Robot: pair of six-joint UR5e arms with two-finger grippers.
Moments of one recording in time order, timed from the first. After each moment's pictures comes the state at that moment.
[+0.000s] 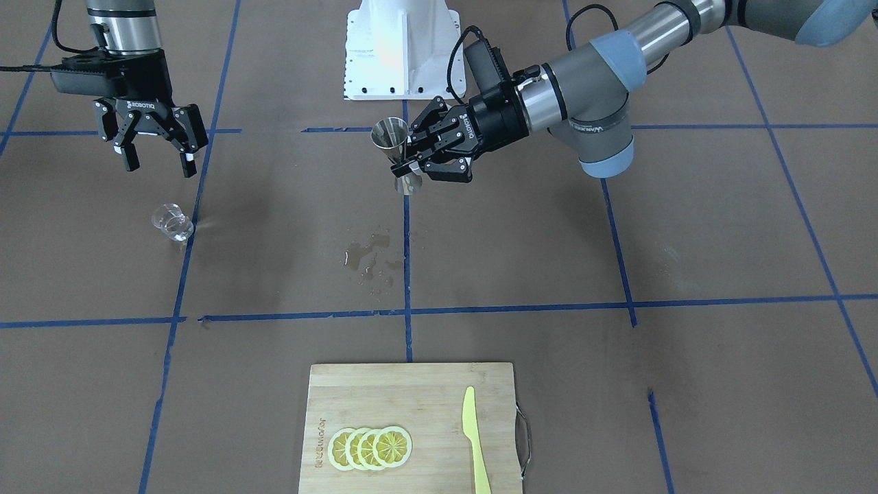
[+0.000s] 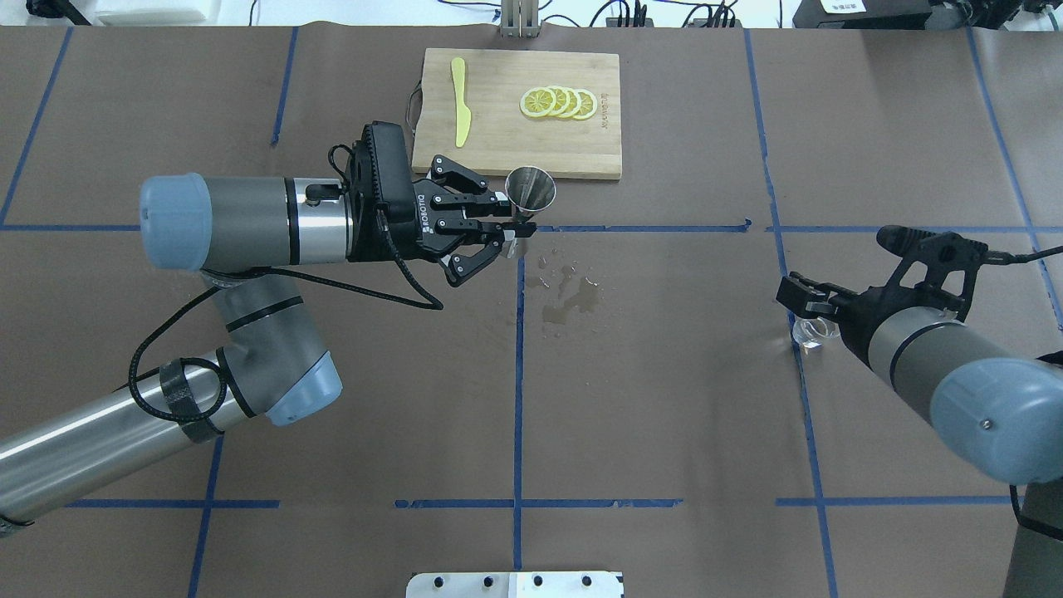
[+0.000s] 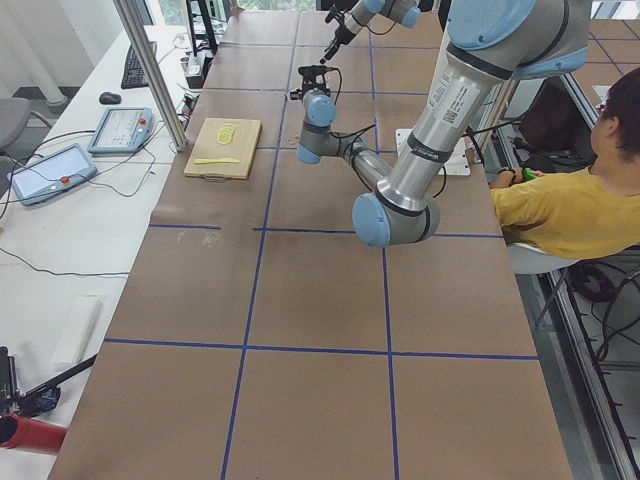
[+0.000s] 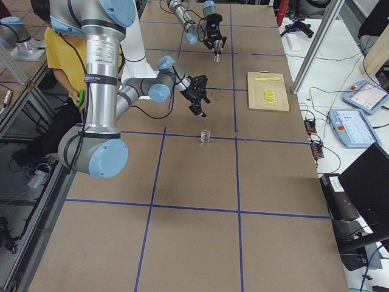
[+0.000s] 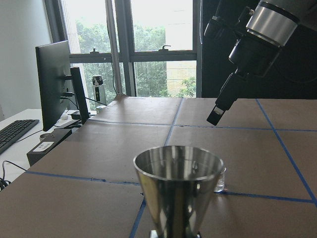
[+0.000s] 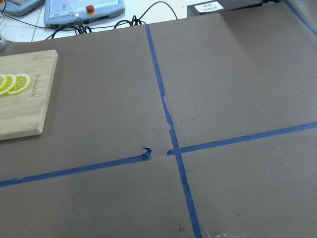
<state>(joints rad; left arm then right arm) -0.62 -2.19 -1.47 -3.06 -1.91 -0.26 0.39 -1.66 2.22 -1.31 1.11 1.48</state>
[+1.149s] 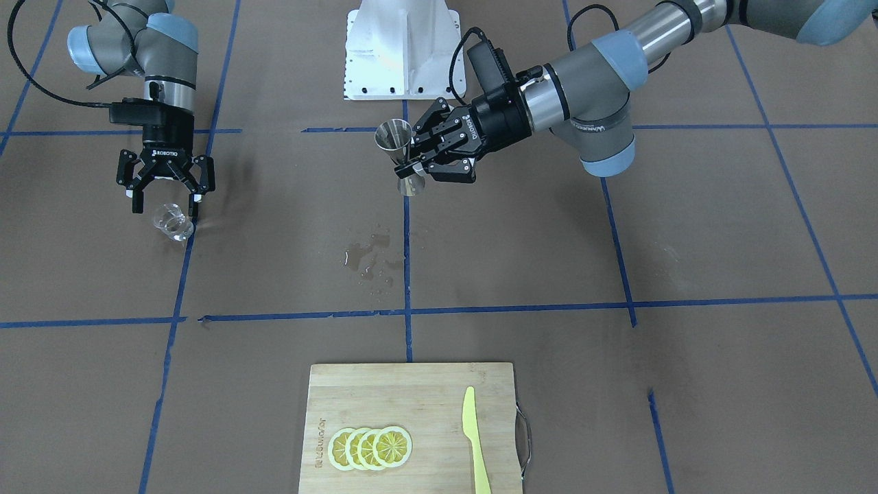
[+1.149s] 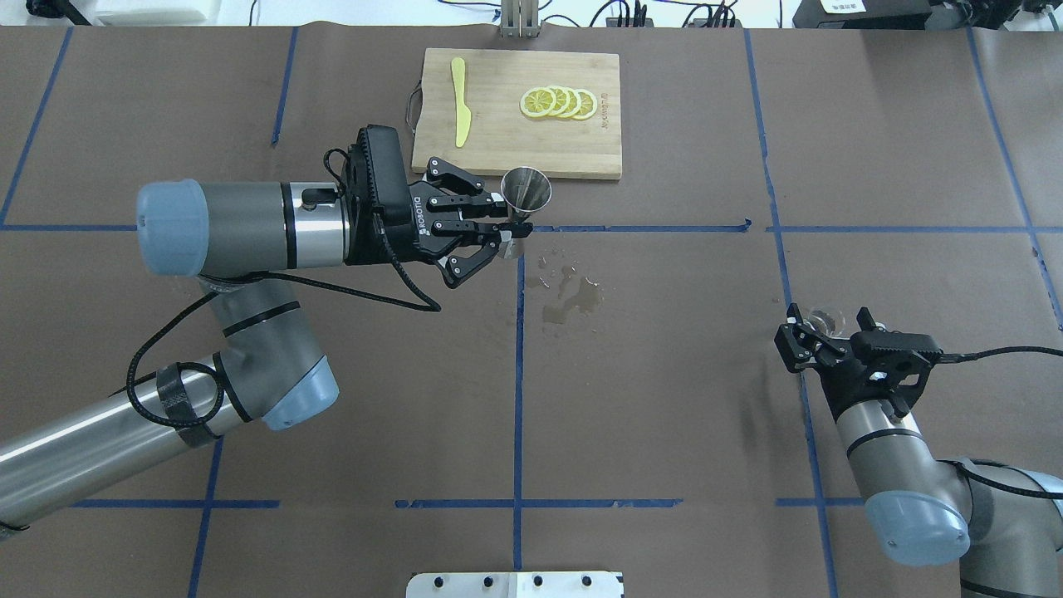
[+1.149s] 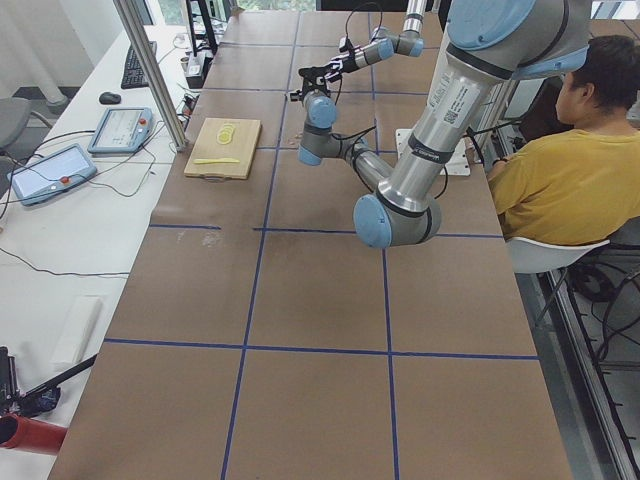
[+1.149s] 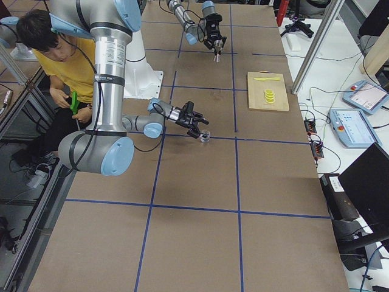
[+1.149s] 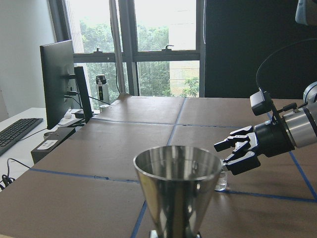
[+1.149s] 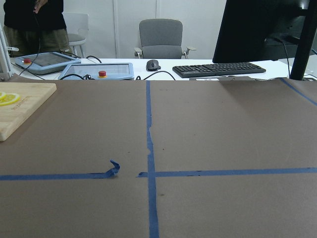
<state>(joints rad) -0.62 -2.18 -1.48 -3.06 -1.89 -0.27 0.18 -1.70 1.79 -0.86 0.56 1.49</state>
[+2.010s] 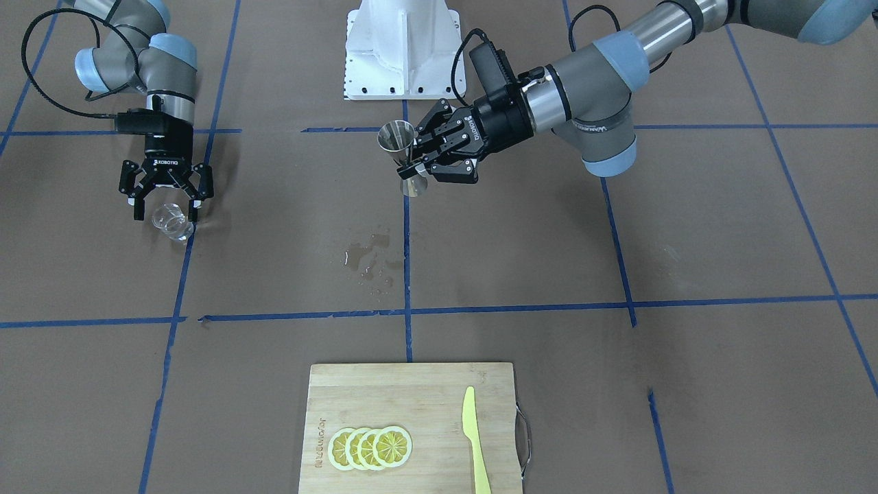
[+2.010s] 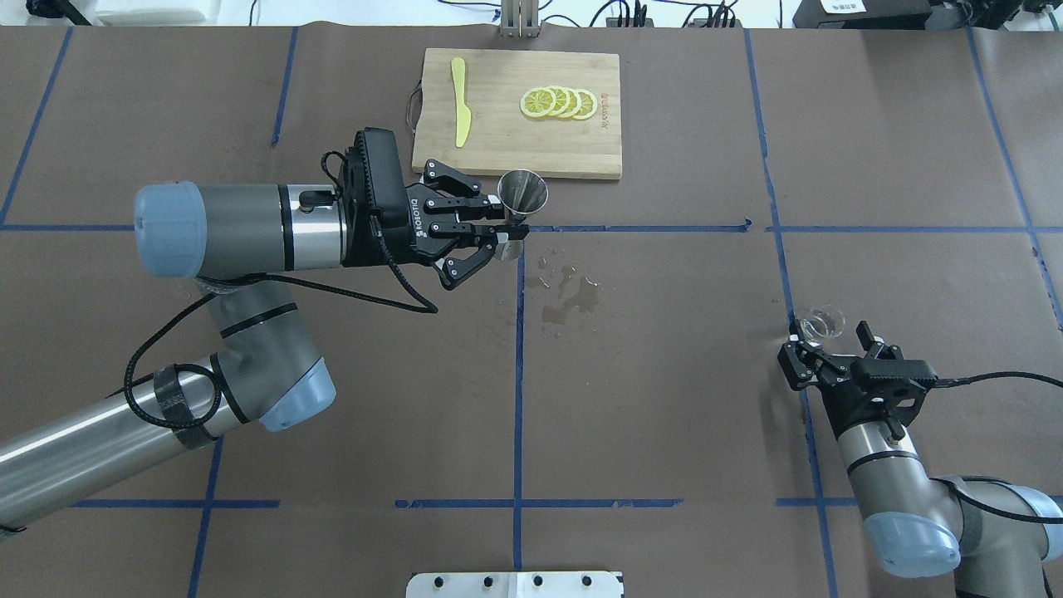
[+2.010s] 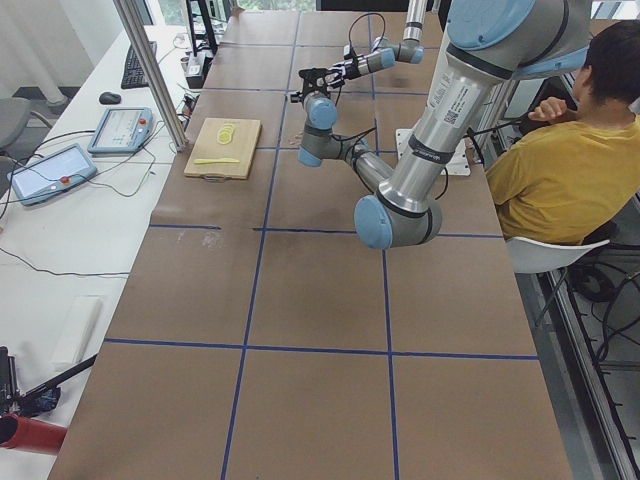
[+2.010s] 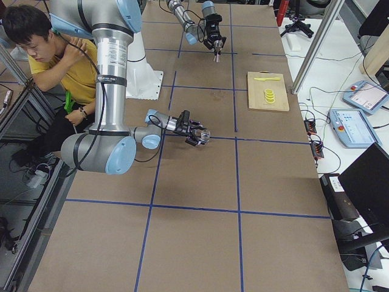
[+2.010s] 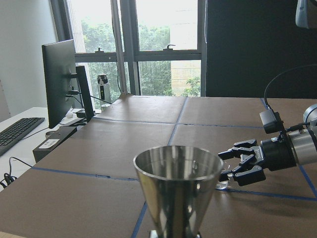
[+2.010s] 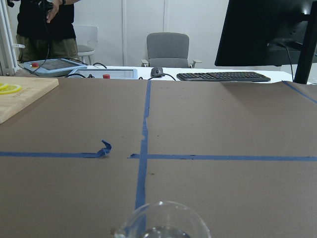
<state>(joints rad) -0.62 -2.17 -1.48 -3.07 -1.89 -0.27 0.14 -1.68 1.66 -0.75 0.49 1.47</state>
